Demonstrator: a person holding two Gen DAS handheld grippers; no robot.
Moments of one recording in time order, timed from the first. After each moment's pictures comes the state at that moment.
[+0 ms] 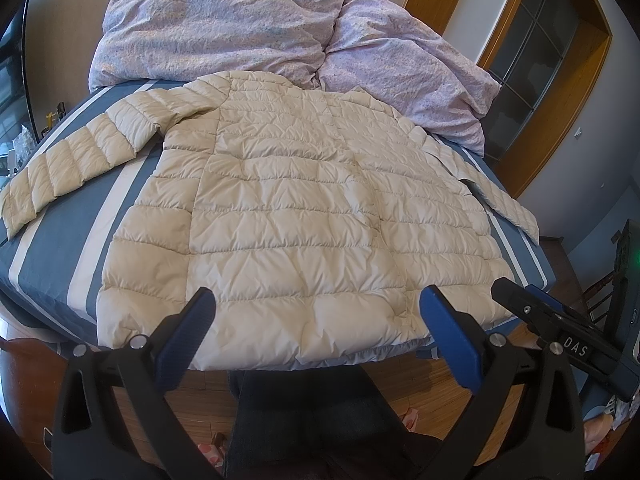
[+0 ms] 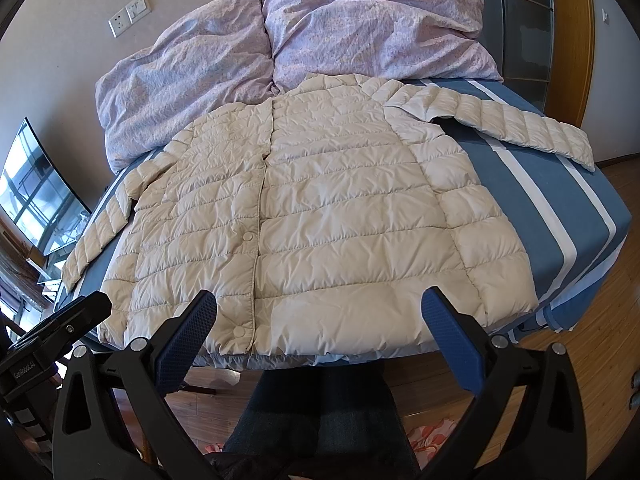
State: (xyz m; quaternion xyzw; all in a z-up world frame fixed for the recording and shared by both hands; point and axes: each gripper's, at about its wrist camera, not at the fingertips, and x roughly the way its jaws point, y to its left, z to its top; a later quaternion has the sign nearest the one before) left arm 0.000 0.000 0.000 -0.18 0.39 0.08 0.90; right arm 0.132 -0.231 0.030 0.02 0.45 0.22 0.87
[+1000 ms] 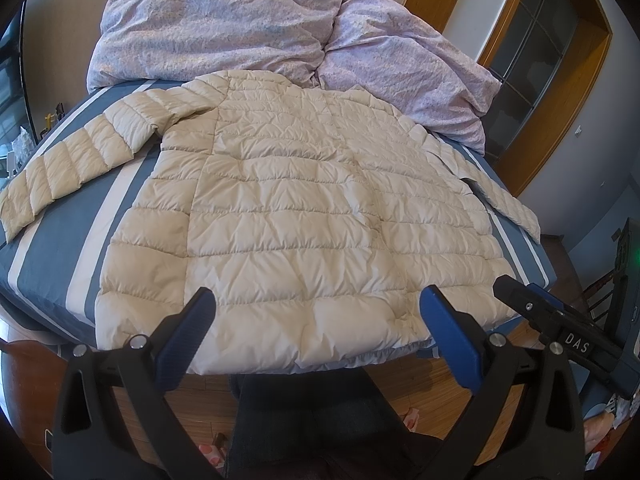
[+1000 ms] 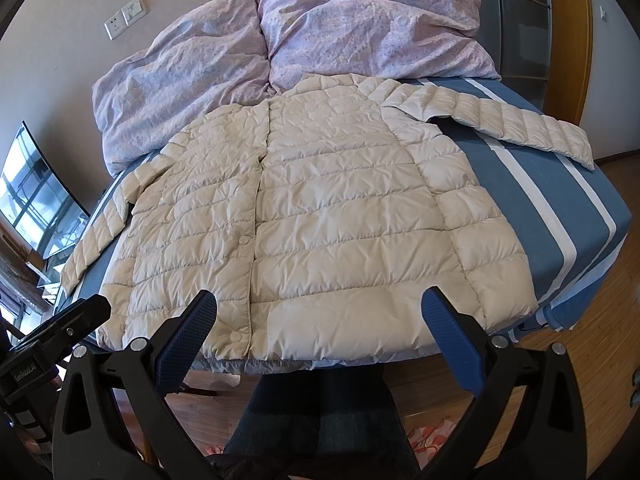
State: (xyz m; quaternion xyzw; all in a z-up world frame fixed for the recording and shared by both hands) left arm 0.005 0.000 0.002 -0.18 0.39 0.08 0.90; right arm 0.139 -0.233 0.028 0.02 0.45 0.22 0.87
